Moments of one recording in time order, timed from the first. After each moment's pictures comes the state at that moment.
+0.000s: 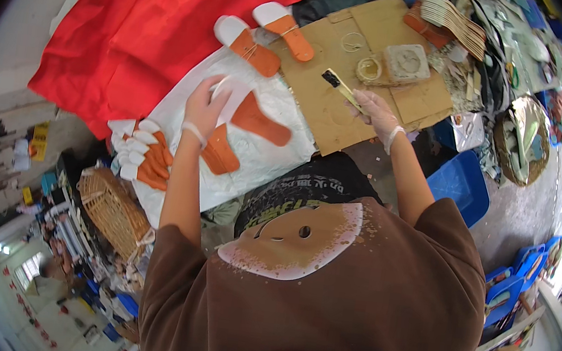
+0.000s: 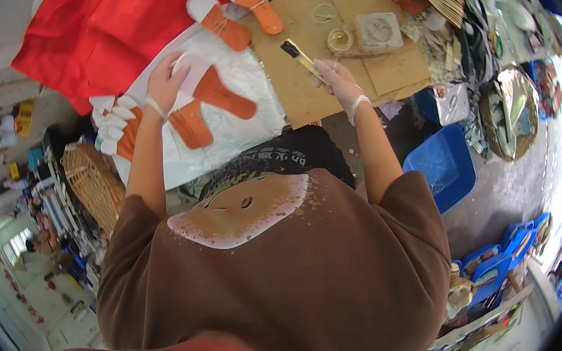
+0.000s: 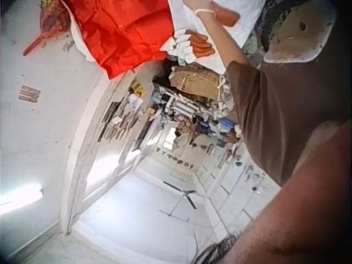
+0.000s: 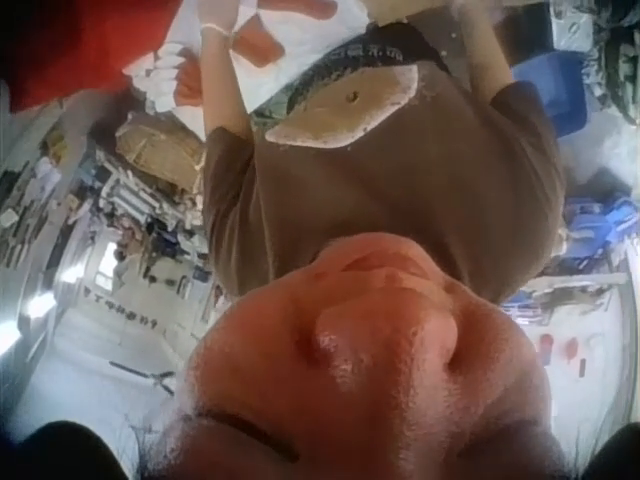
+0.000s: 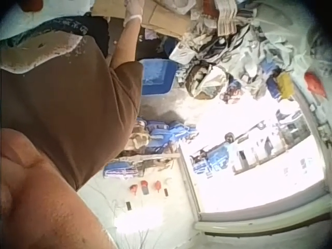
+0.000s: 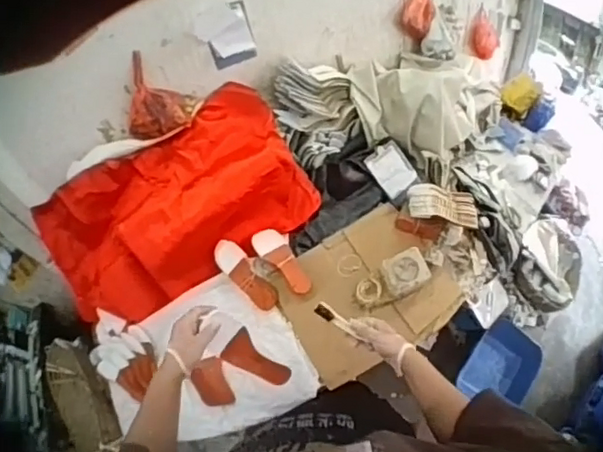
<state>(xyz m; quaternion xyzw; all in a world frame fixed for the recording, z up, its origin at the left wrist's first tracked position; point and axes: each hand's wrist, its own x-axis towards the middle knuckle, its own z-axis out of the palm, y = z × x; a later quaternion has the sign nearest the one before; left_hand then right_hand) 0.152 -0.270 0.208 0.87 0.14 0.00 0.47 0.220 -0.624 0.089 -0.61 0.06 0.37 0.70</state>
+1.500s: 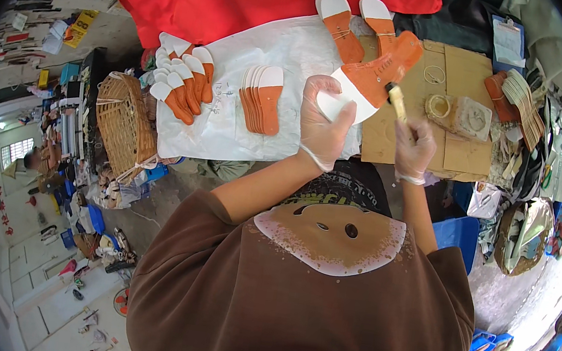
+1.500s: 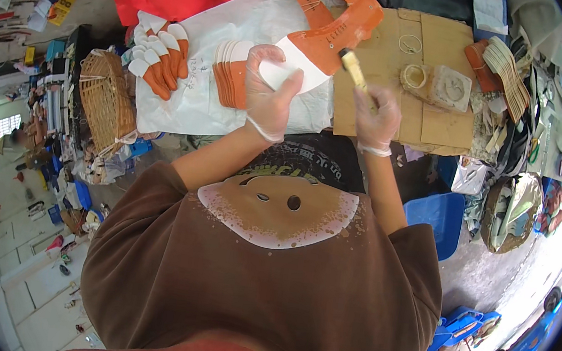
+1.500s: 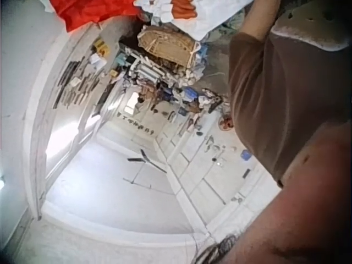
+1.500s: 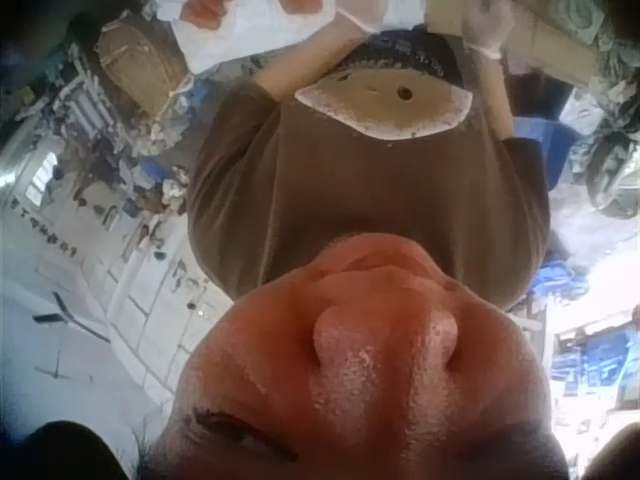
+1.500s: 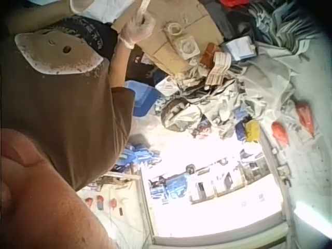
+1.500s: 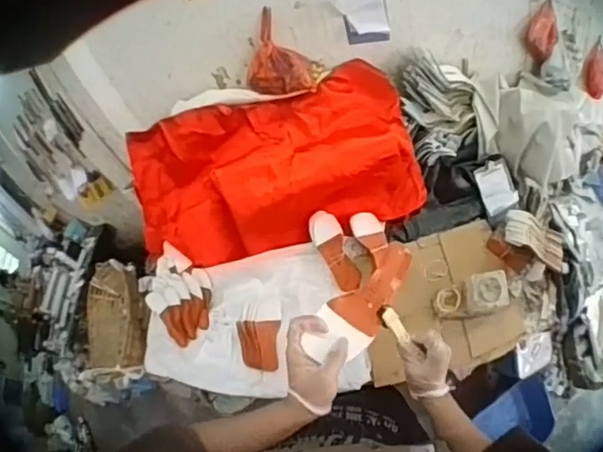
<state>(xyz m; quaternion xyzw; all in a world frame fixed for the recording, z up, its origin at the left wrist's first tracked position) 0.099 -0.393 0.219 0.60 0.20 0.29 0.72 0.170 -0.551 0.133 -0.82 -0.14 -0.07 0.55</state>
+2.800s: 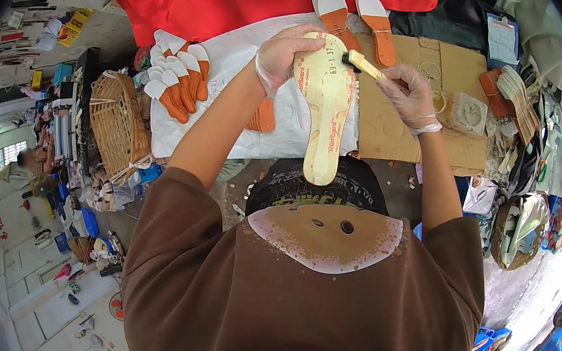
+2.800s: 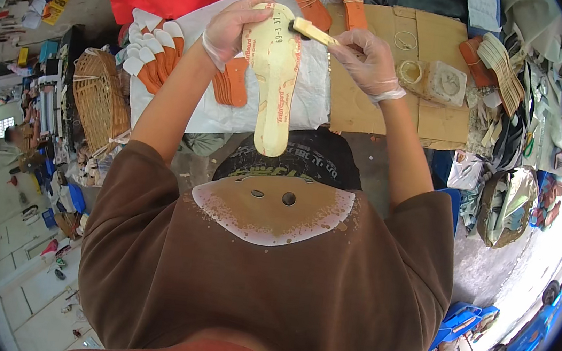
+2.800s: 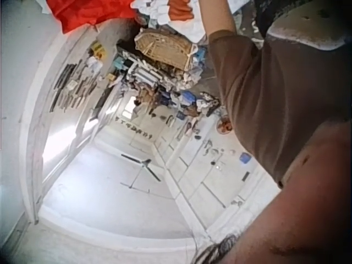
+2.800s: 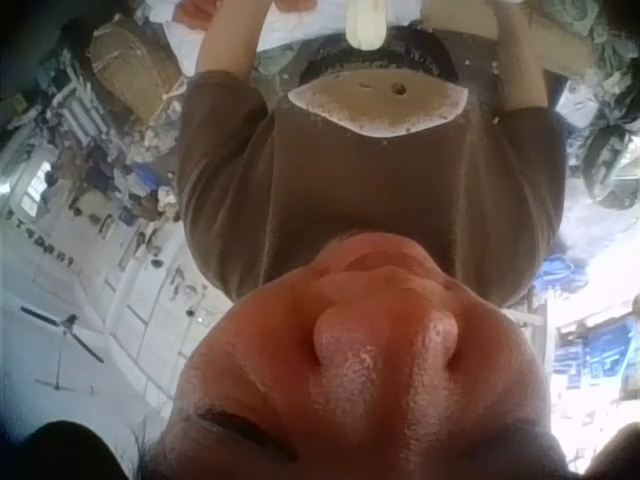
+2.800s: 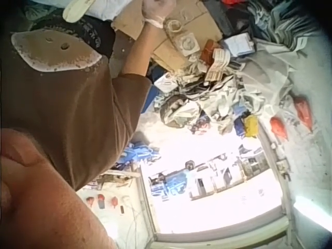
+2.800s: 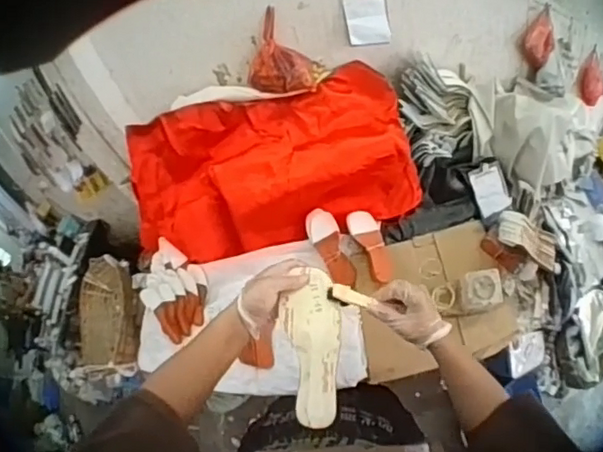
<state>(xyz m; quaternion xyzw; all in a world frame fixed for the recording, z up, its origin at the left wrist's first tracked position) 0.143 -0.253 0.232 0.52 0.15 -0.11 0.83 0.237 -0.508 0.168 -0.68 -0.30 0.15 0.65</state>
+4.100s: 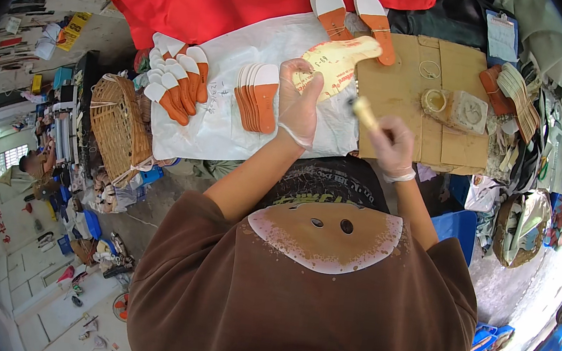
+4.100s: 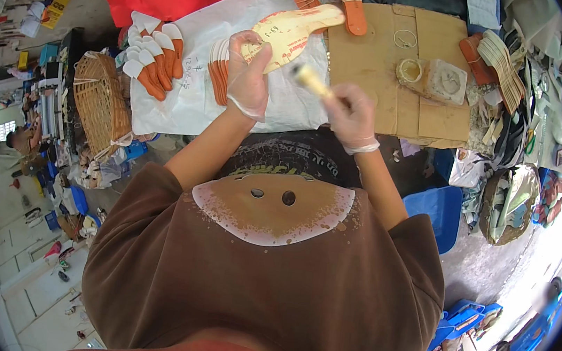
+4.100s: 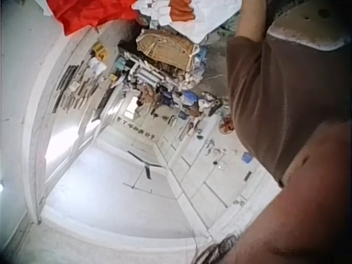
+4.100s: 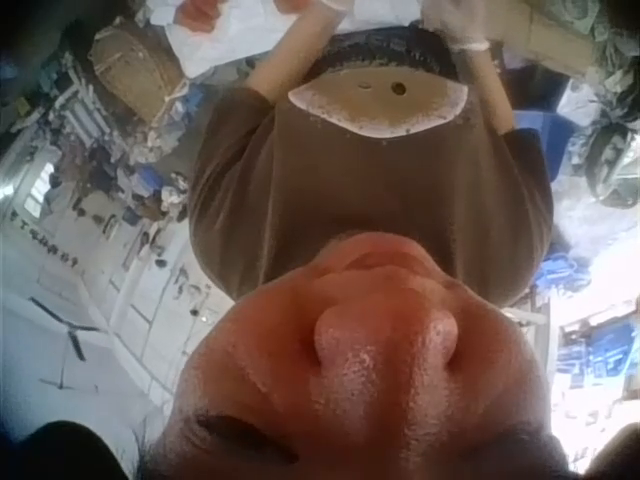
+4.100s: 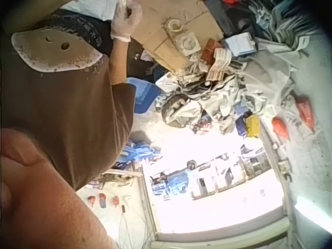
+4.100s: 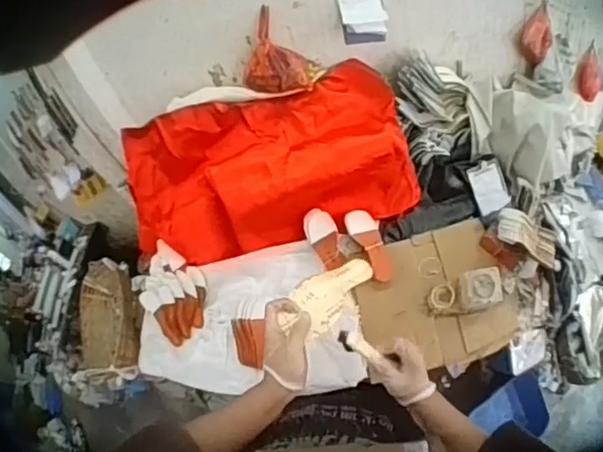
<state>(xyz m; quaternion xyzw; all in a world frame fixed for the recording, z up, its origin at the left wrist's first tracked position) 0.096 -0.343 0.191 0.59 0.22 0.29 0.72 0.153 -0.533 0.142 -0.69 -0.38 0.03 0.61</state>
